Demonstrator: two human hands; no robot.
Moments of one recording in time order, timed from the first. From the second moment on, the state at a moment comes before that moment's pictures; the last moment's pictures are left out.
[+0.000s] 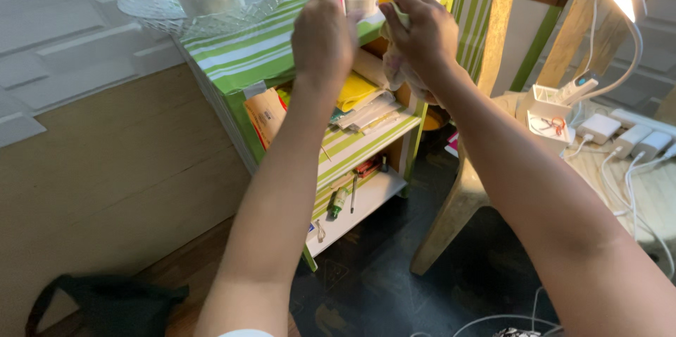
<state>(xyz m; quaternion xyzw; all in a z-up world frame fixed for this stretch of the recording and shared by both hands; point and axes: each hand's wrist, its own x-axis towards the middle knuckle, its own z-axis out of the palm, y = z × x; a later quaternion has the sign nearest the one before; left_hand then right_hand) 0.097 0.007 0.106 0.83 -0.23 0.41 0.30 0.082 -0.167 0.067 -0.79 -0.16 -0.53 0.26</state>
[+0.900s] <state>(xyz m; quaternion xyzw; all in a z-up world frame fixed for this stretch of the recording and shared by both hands) -0.168 -0.238 -0.295 0.53 -0.69 0.01 0.48 -0.324 -0.386 -0.187 -0.73 0.10 -0.55 0.39</state>
